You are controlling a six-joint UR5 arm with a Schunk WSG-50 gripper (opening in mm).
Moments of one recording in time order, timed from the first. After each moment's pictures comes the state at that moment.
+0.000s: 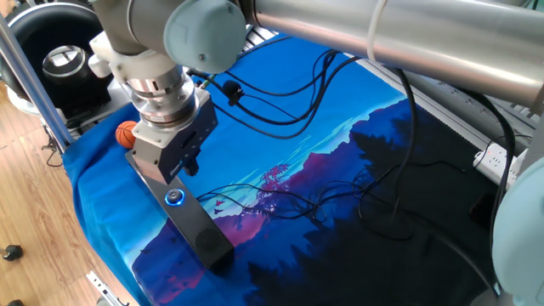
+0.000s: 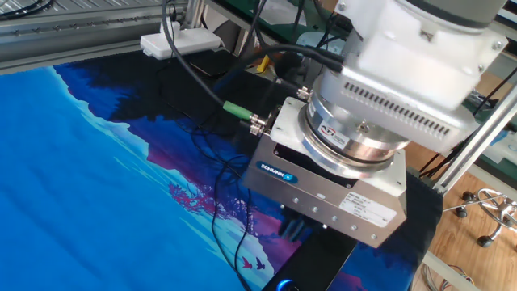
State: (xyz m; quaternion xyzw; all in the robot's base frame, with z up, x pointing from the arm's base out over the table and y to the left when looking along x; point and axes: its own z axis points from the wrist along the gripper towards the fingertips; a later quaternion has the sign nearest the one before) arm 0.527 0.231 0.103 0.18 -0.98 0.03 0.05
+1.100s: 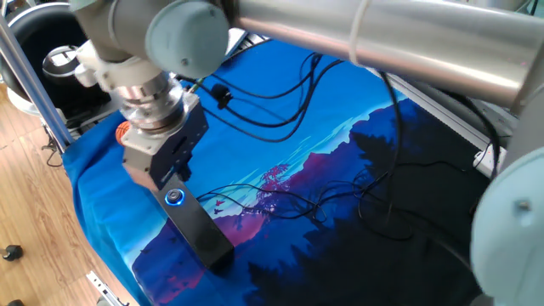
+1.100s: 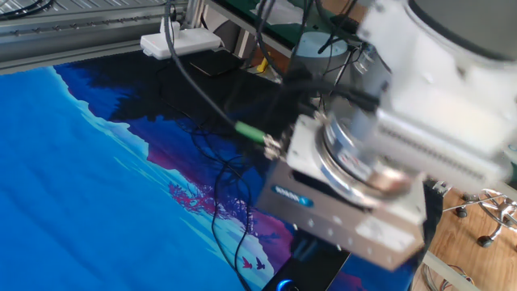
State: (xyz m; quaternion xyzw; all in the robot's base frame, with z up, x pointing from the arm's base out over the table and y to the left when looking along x) arm 0.532 0.264 0.091 0.18 -0.98 0.04 0.05
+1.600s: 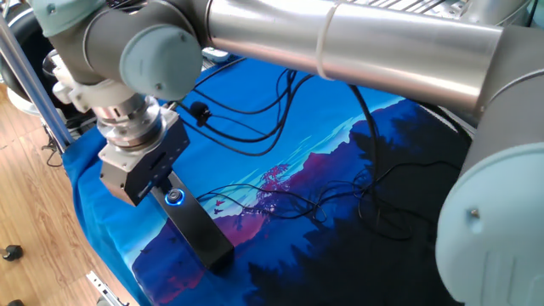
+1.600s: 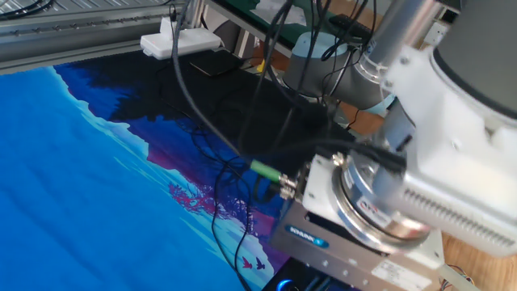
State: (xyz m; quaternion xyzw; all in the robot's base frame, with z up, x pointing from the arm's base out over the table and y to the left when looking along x) arm 0.541 0.289 0.074 0.17 -0.98 0.03 0.05
